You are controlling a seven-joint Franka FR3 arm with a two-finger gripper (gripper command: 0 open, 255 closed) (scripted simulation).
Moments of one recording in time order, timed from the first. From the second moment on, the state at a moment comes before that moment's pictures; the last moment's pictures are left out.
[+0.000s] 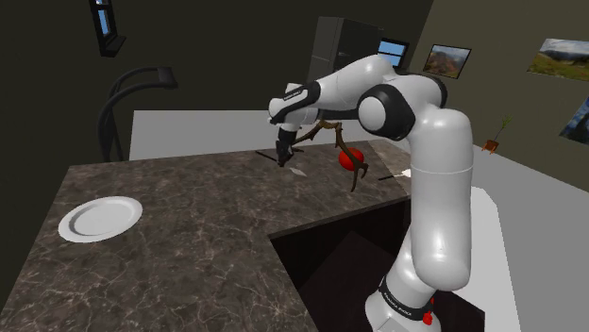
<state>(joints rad) 0.21 0.38 -0.54 -1.82 0.31 2.13 -1.62</state>
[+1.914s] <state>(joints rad) 0.62 0.38 -0.37 -1.81 0.23 2.20 -1.01</state>
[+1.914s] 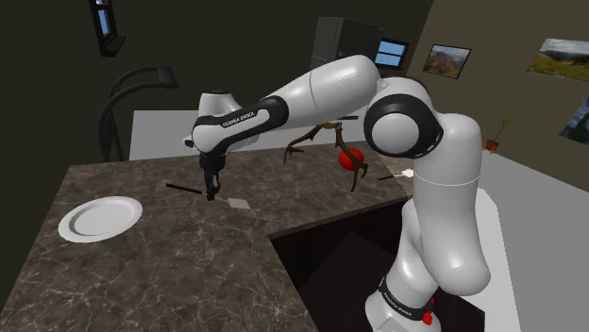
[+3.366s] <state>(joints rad) 0.61 0.47 -0.35 -1.85 0.28 2.32 -1.05</state>
